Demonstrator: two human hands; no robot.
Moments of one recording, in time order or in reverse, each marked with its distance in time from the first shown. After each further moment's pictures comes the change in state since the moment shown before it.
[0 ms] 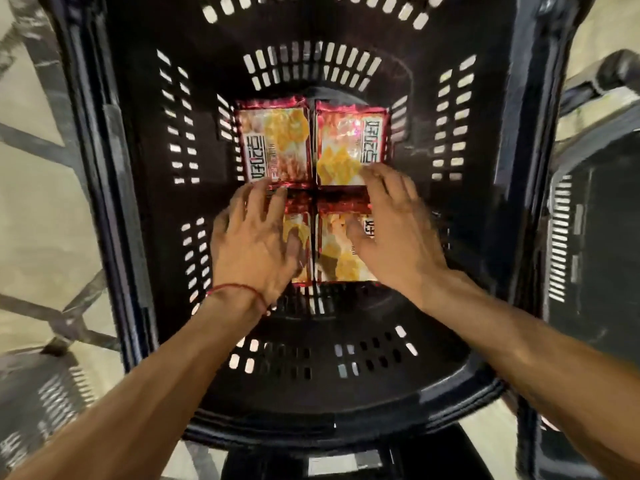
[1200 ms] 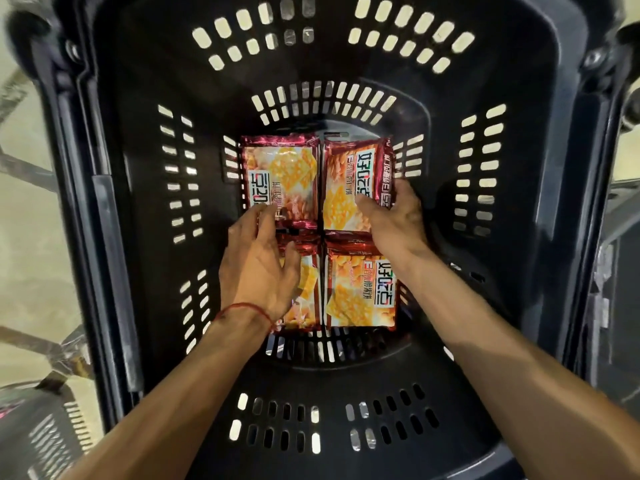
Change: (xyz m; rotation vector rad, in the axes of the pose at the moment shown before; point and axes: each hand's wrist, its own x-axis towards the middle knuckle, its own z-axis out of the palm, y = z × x) left_hand 0.045 -0.006 0.014 -0.353 0.011 -0.177; right_hand 0.093 0.002 0.028 0.933 0.032 0.647
